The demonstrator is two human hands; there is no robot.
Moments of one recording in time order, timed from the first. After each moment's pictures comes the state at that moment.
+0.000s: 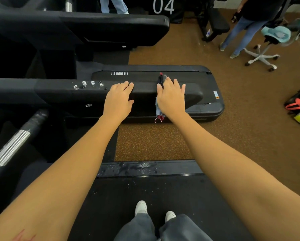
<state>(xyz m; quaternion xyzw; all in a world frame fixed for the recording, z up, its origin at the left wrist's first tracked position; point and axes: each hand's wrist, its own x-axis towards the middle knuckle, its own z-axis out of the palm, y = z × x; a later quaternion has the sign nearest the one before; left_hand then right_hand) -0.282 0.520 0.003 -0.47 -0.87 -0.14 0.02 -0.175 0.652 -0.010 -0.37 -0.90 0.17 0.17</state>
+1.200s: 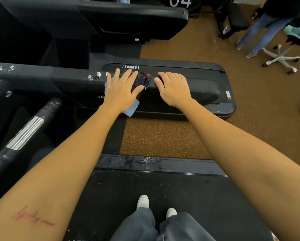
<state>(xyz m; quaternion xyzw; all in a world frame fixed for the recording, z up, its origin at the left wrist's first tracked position) -0.320 0.506 -0.008 -0.44 -0.89 -0.09 0.01 -0.211 0.665 -0.020 -0.22 -0.96 0.08 0.12</state>
